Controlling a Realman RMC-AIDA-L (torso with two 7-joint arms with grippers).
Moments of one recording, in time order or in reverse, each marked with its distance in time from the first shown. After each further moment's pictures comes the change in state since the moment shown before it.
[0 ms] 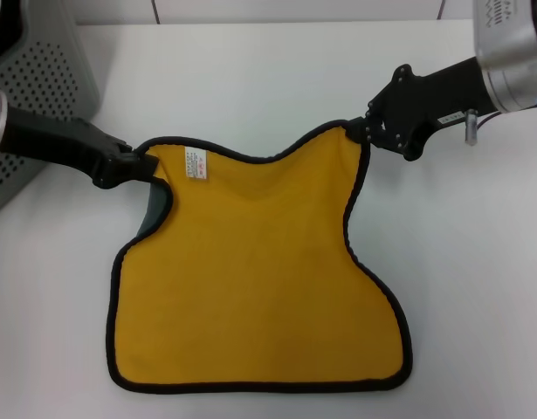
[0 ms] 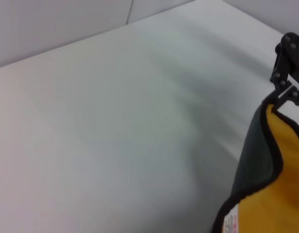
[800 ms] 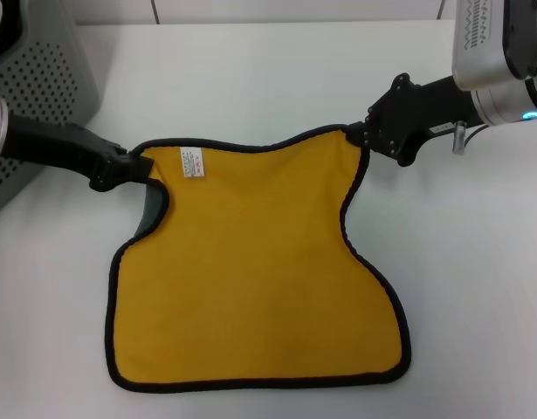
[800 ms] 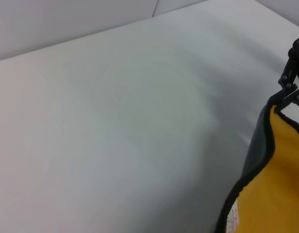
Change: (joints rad) left arm 0.021 -0.020 -0.002 0.022 0.023 -0.042 -0.042; right arm -0.023 0.043 0.006 0.011 -0.045 0.103 0.000
